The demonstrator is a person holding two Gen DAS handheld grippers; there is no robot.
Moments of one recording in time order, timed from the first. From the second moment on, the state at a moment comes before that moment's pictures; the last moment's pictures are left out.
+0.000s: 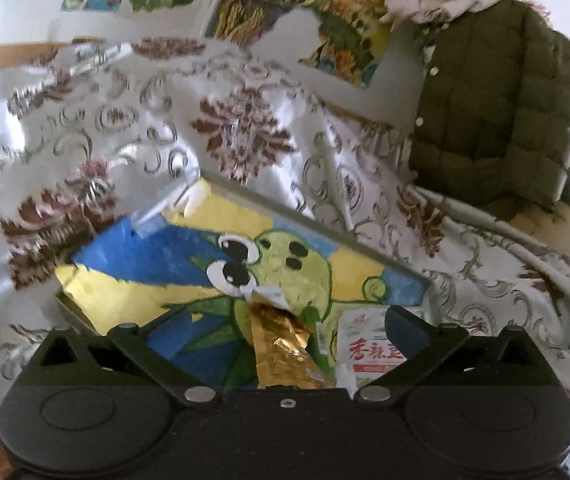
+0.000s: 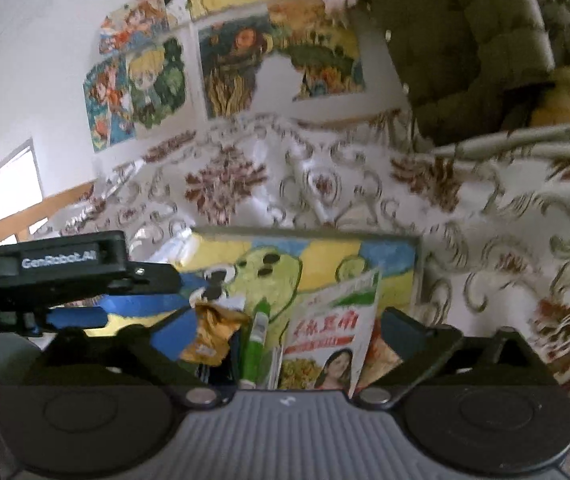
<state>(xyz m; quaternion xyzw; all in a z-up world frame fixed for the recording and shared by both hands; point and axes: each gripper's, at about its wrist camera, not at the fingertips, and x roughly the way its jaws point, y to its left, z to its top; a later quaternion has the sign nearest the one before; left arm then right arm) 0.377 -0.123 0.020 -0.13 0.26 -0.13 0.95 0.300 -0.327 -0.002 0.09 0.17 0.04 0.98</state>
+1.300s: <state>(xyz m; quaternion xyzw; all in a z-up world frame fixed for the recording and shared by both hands) 0.106 -0.024 0.029 -0.05 0.20 0.04 0.98 0.099 -0.259 0.010 0.14 0.24 0.03 0.96</state>
